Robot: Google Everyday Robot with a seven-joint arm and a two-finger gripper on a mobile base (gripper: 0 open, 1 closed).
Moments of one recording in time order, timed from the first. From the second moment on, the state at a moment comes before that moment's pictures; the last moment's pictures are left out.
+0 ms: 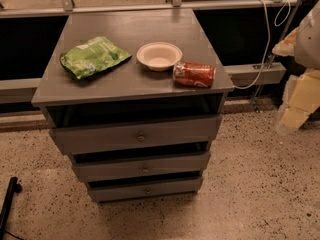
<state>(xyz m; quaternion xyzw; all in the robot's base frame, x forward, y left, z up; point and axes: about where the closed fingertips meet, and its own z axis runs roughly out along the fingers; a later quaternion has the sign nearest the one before) 0.438 -0.217 0.977 -0.60 0.78 -0.03 0.16</state>
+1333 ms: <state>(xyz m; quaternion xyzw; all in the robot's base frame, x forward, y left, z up) 0.455 -0.147 0.882 -0.64 0.68 0.06 0.34</state>
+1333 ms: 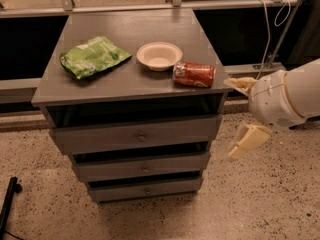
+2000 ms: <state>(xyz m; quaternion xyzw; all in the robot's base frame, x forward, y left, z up) 0.446 -0.132 0.839 -0.65 0.67 0.09 0.33</state>
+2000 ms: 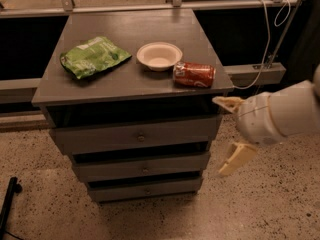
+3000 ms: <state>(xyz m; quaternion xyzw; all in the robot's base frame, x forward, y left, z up) 0.457 -0.102 0.767 -0.72 0.56 0.10 0.40</state>
